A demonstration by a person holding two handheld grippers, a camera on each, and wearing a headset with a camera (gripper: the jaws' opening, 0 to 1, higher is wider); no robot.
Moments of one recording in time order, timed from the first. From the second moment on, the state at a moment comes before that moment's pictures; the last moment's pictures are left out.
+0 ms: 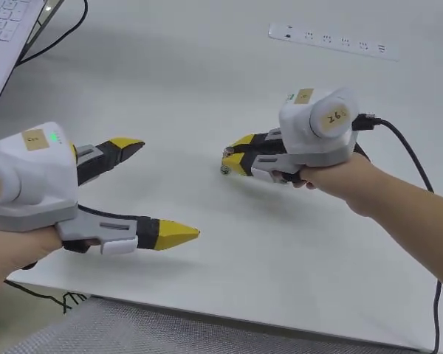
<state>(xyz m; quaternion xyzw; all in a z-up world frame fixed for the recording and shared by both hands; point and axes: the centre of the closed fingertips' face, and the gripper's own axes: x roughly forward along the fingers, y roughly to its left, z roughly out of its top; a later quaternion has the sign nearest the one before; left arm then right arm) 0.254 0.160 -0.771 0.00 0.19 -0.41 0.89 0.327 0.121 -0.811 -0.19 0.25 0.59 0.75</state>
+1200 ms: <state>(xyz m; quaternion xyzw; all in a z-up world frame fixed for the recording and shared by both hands) 0.263 0.150 -0.762 0.01 0.18 -0.43 0.89 0.328 0.123 -0.810 -0.19 0.25 0.58 0.75</state>
